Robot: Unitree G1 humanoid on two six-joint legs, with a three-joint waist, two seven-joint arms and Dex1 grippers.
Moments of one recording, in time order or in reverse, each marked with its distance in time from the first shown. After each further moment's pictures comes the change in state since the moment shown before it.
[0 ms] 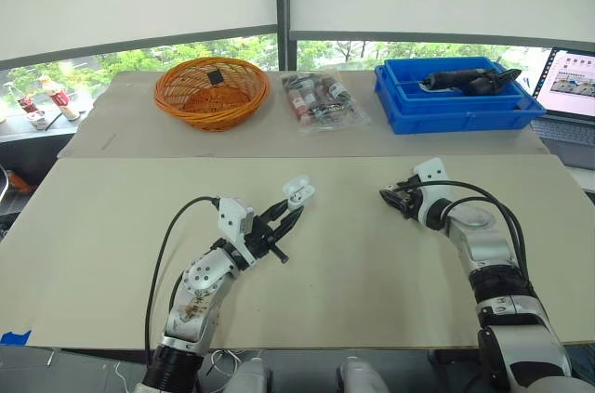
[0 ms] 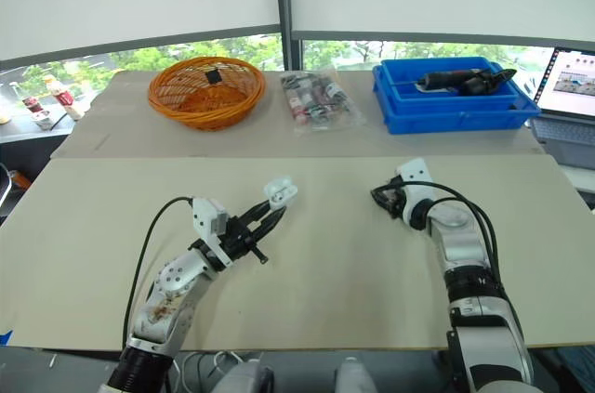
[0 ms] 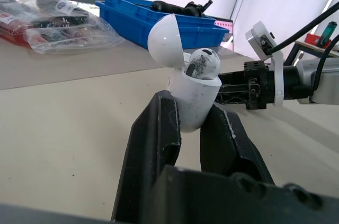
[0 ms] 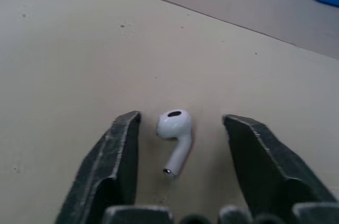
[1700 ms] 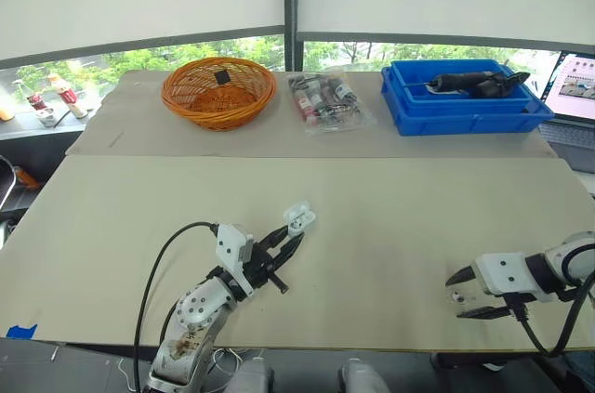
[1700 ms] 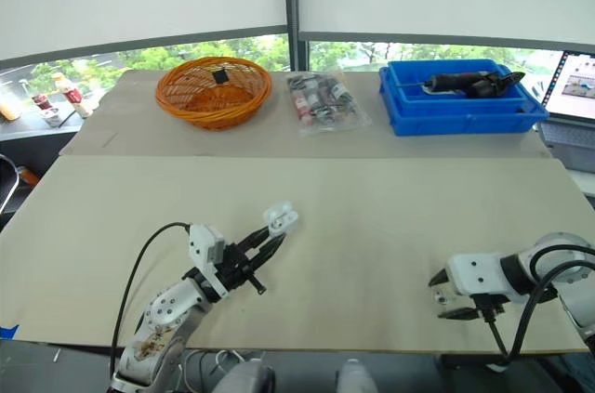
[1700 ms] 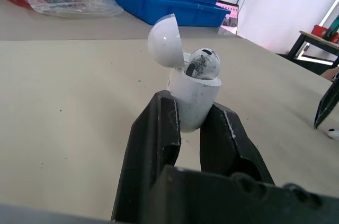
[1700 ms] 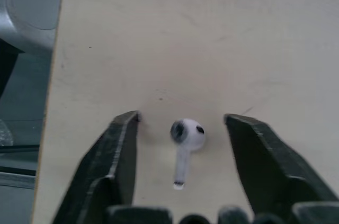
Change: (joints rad) left arm 0.211 0.023 -0.046 -0.203 0.009 0.093 0.038; right arm 0.501 -0.669 0.092 -0.446 0.041 -0.474 0.872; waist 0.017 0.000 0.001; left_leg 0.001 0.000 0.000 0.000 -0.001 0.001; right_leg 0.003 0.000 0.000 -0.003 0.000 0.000
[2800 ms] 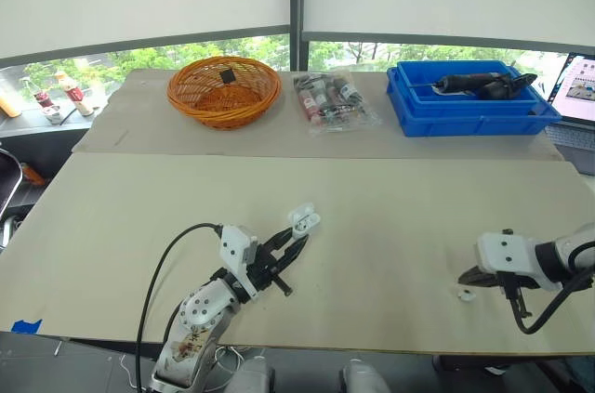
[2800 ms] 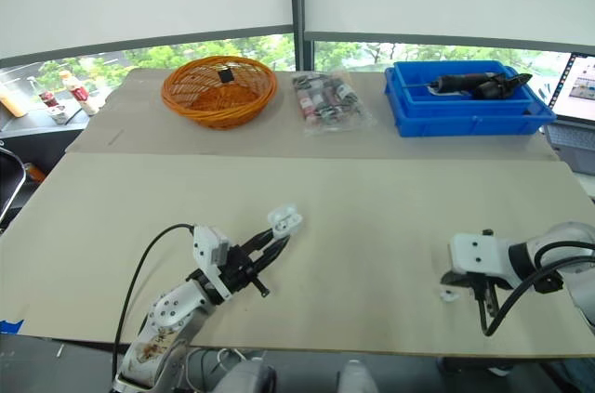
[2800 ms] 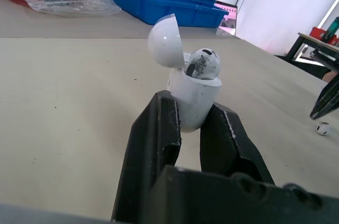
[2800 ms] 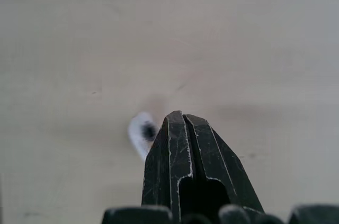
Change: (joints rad) left arm -0.002 -0.006 -0.022 -0.012 0.000 0.005 -0.002; right arm 0.063 -0.062 -0.061 -0.131 -0.029 0.270 -0.114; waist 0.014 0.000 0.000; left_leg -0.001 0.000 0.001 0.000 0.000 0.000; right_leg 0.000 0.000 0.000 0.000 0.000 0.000
